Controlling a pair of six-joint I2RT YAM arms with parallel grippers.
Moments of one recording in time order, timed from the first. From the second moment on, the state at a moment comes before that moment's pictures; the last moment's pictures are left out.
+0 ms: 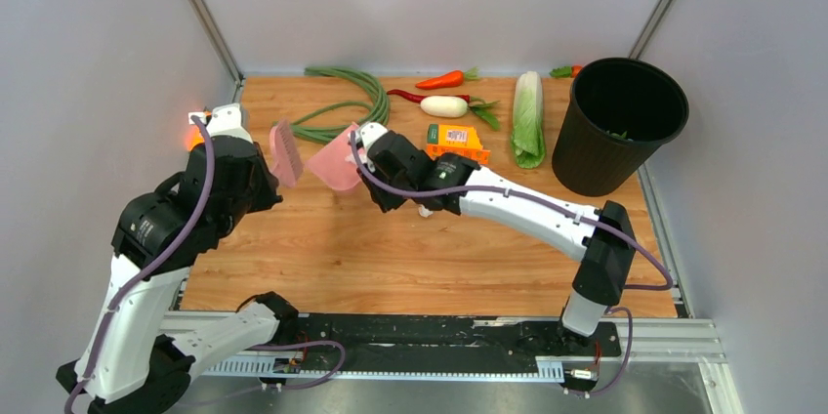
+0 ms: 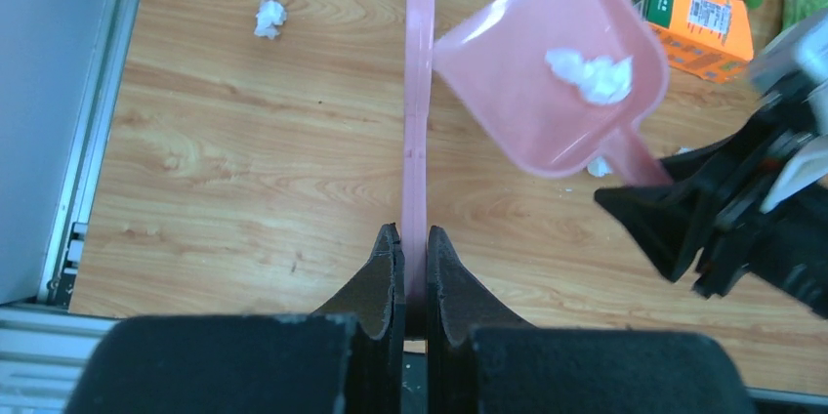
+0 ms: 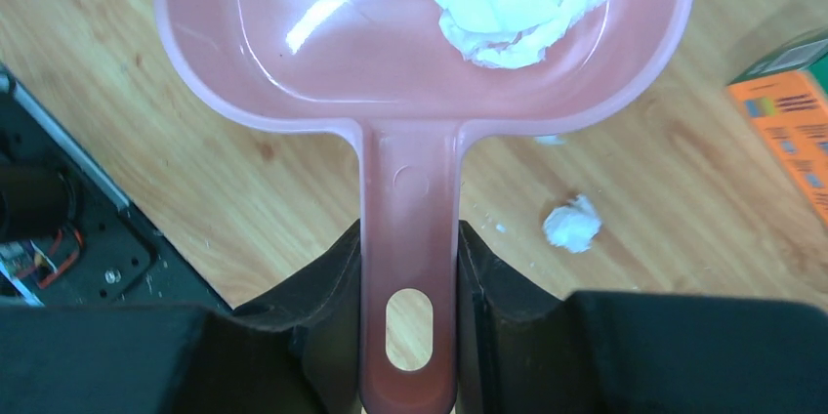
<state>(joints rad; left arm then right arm) -0.61 0.94 1.62 -1.37 -0.49 -0.59 1.07 1.72 1.57 -0.60 0.14 0.22</state>
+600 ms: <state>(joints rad) -0.61 0.90 1.57 -1.37 -0.47 -0.60 0.84 1.75 1.79 -0.85 0.19 0.26</state>
